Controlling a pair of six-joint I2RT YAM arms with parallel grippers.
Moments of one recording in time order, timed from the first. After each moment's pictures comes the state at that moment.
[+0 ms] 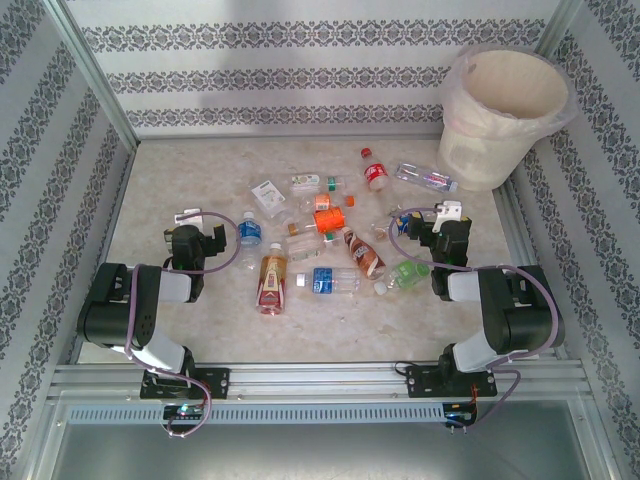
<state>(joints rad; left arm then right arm) -0.01 1.56 0.39 0.74 -0.24 -0.03 0.04 1.52 0.37 0.82 0.14 0.04</state>
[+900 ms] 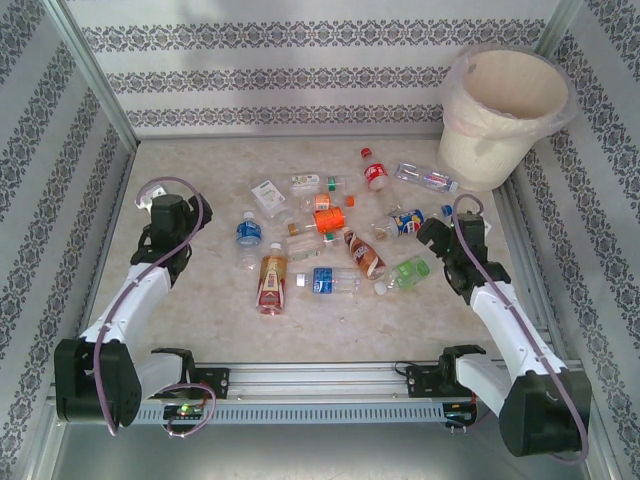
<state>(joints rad) -0.01 1.14 0.72 -0.17 -0.28 -0.58 0.07 0.97 0.61 -0.41 0.11 0.73</state>
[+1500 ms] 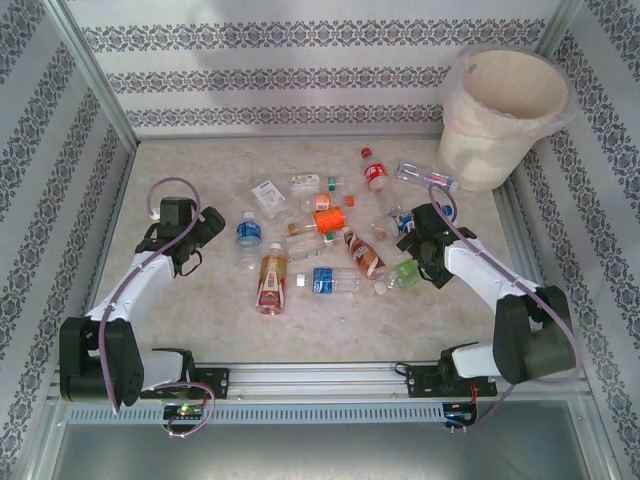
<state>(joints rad) -0.01 1.25 0.76 -0.35 -0.05 -0.74 0.21 1.38 0.80 -0.66 0.14 1.09</state>
